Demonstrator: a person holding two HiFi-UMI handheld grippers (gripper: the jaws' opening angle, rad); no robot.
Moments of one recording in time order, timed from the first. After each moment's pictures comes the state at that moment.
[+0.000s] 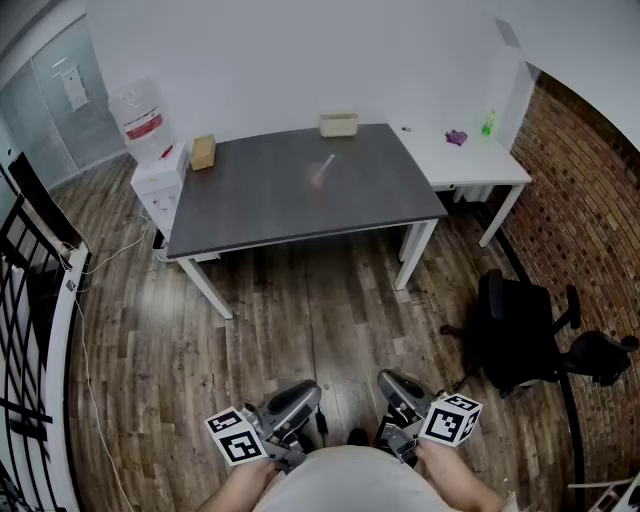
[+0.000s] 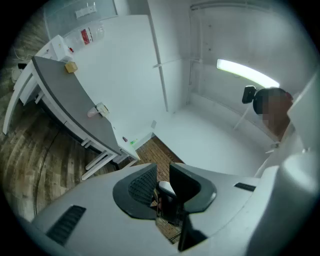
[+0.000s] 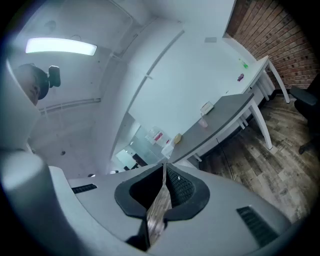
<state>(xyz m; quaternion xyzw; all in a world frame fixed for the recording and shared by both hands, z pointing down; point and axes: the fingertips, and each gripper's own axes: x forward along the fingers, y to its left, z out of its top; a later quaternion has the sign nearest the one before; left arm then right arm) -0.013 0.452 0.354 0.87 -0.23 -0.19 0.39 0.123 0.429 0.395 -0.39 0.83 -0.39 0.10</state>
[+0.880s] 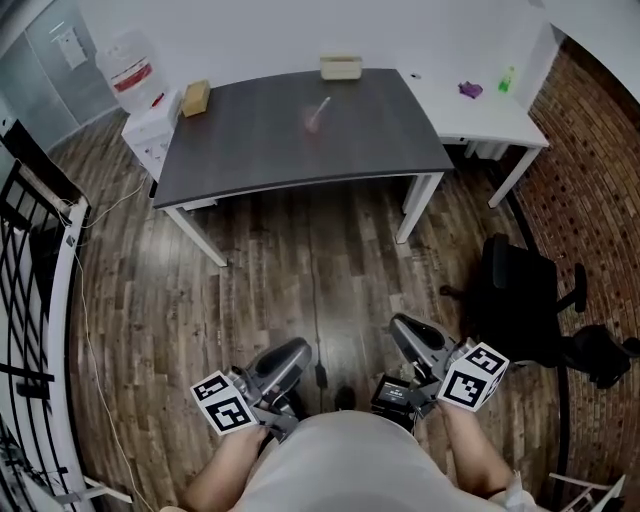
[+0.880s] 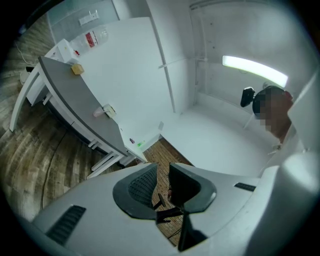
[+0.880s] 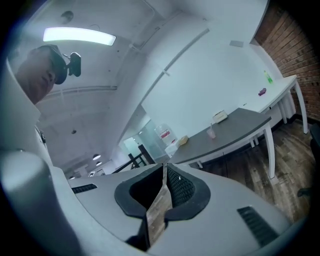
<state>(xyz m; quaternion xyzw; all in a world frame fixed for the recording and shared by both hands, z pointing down) 0.028 0.432 0.363 0.86 -0.28 -0.18 0.39 0.181 0.391 0.356 -0.35 0.89 -0.30 0.04</state>
